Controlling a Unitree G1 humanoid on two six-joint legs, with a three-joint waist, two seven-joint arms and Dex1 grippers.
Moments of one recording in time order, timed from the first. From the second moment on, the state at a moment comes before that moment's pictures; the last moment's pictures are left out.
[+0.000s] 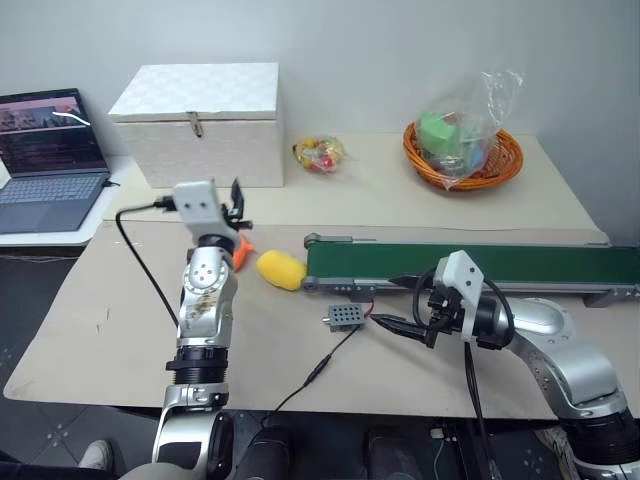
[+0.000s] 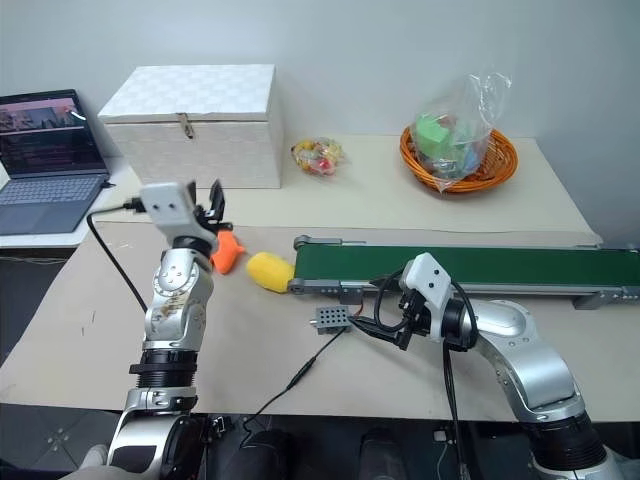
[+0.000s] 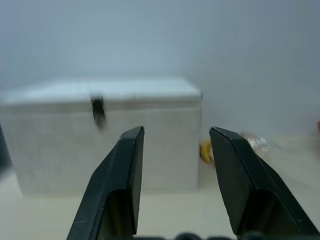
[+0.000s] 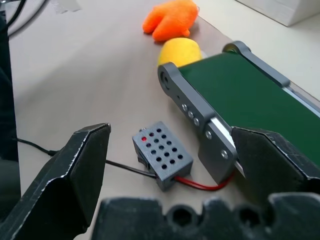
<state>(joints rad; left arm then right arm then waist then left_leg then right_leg) -0.54 0.10 0.32 0.22 -0.27 0.14 0.02 -0.17 -0.69 0.03 -0.38 0.42 0.49 0.87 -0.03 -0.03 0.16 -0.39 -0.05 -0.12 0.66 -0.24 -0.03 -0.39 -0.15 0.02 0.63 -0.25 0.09</state>
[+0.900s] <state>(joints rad) -0.61 0.26 0.55 0.67 -0.61 0.37 -0.21 -0.13 -0.71 -0.01 -0.41 0.44 0.50 0.86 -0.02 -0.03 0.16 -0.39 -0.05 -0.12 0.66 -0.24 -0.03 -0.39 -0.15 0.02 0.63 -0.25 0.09</state>
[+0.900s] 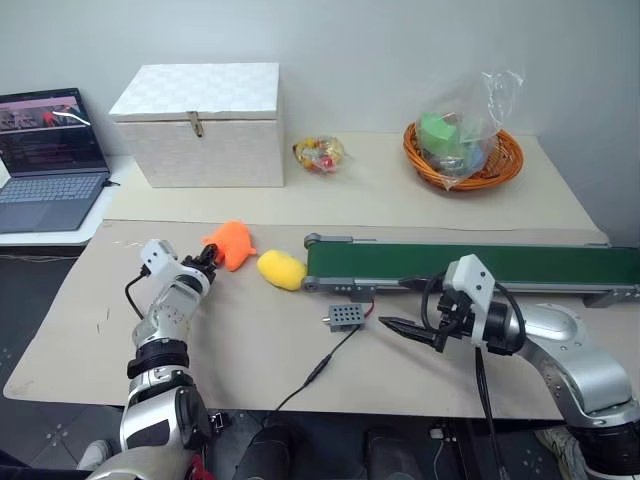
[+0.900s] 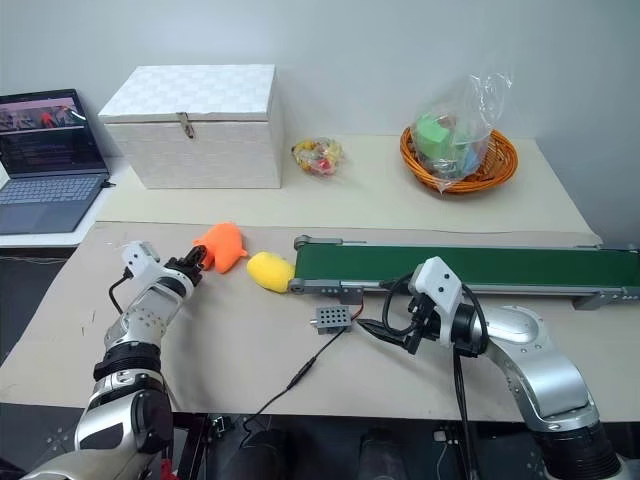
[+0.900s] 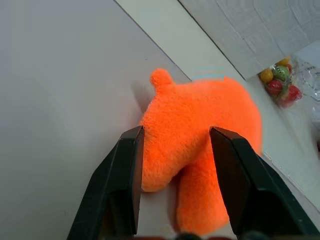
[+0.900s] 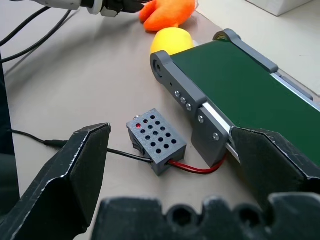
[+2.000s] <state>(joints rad) -0.87 0.37 0.41 1.24 -0.38 0.18 -0.54 -0.12 -0.72 -0.04 -0.43 0.43 0.50 0.83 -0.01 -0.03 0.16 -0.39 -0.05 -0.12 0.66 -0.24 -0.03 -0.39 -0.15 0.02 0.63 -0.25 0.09</state>
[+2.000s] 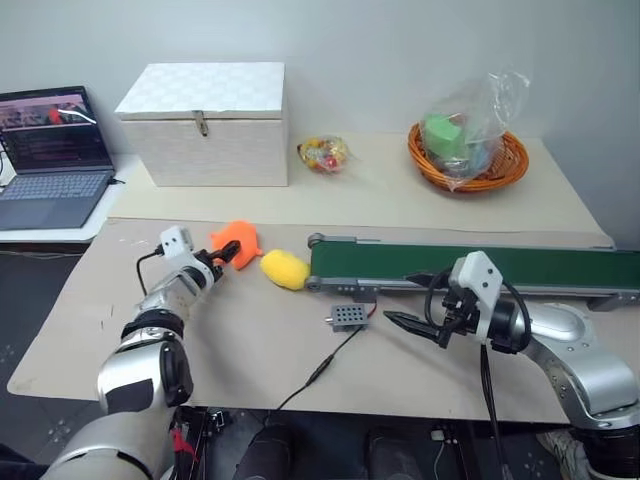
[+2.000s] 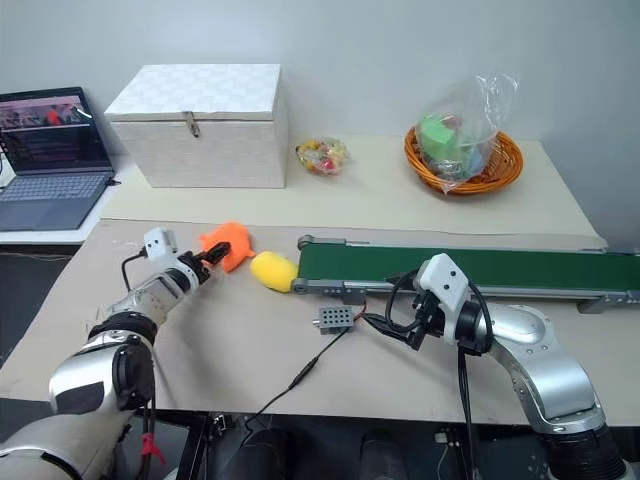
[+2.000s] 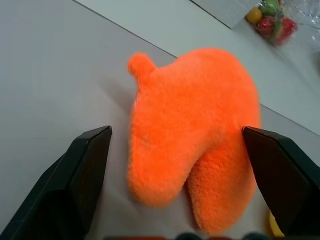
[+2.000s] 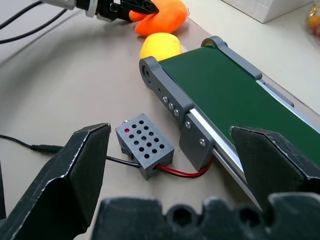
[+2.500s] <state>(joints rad) -0.87 0.30 0.42 1.22 -0.37 0.17 -0.55 -0.10 -0.73 -0.05 -0.44 0.43 0.50 0.82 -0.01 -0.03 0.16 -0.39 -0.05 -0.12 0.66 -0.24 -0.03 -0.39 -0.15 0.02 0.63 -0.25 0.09</state>
